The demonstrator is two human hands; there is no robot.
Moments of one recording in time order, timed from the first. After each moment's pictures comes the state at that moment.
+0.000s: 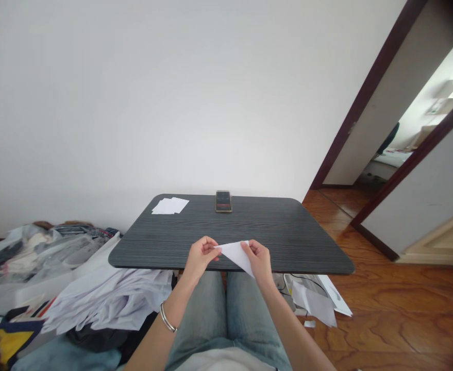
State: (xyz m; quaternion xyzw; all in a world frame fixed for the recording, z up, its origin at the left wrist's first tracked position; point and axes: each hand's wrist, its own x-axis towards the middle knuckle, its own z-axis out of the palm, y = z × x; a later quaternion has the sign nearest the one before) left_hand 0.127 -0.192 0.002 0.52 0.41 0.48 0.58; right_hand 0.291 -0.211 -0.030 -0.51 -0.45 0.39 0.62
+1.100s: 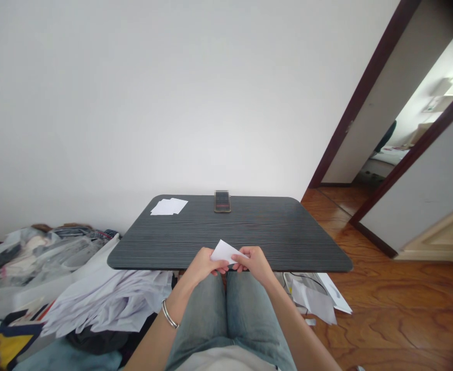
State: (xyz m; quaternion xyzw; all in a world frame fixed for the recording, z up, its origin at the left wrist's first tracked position) left_hand 0.126 -0.193 -0.004 0.62 0.47 0.26 0.58; right_hand 0.304 -0.212 -0.031 -0.52 -0.53 0.50 0.45
